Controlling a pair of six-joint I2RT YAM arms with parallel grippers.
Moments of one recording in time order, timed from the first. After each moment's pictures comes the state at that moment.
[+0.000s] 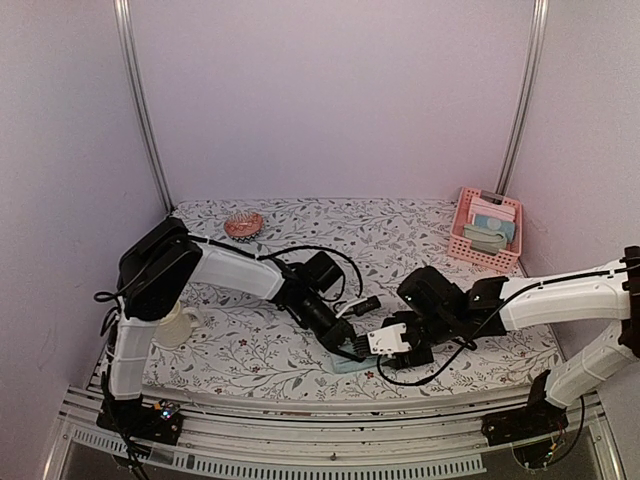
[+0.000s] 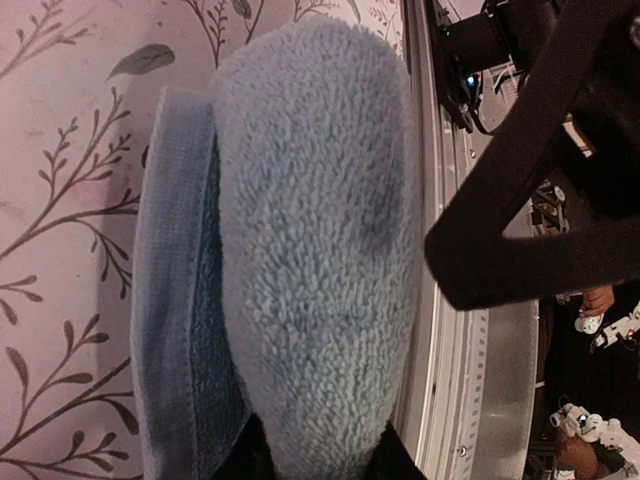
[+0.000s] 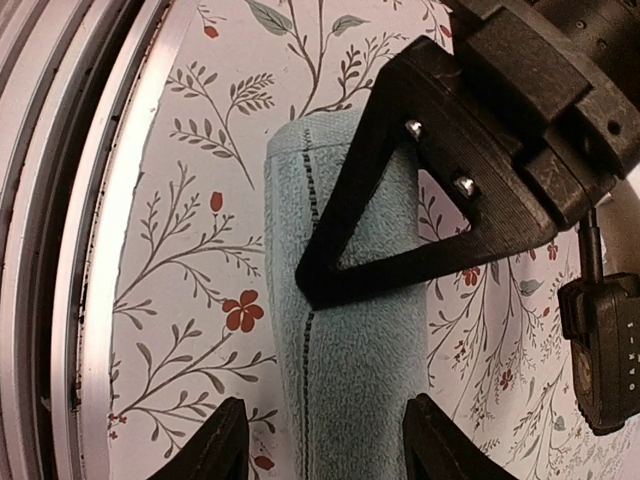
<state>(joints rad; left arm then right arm) -0.92 2.20 1.40 -0.31 0.88 -0.05 1.01 1.41 0.78 -0.36 -0.09 -0.80</state>
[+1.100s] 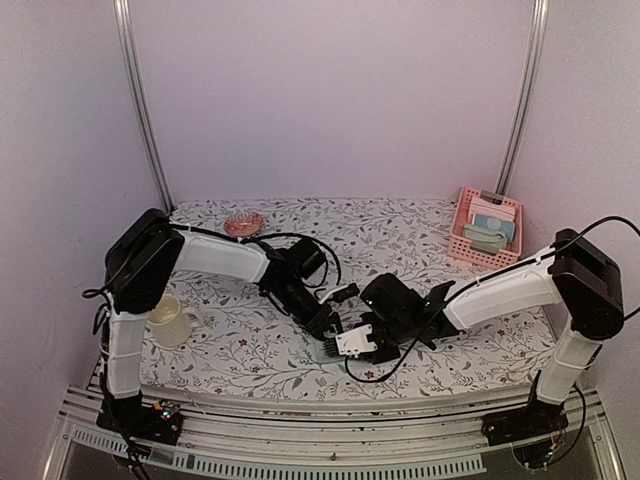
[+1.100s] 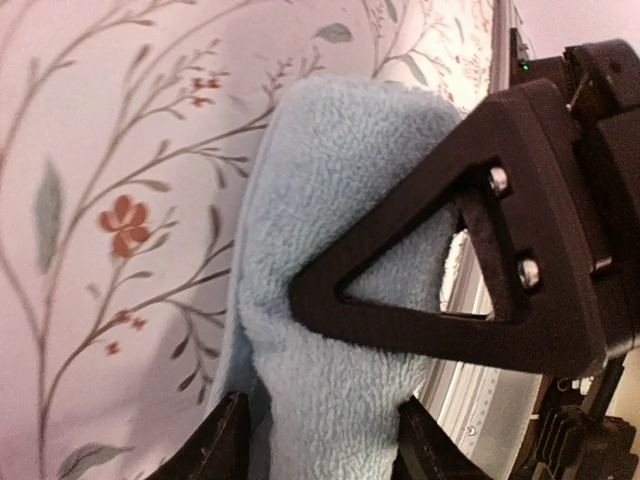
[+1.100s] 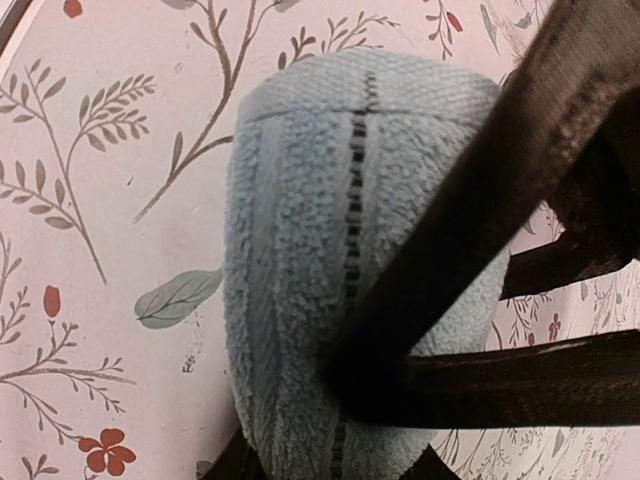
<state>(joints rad) -0.83 2.15 1.41 -0.47 0.79 -0.07 1.03 1.75 0.89 -0.13 -0.03 -0.91</state>
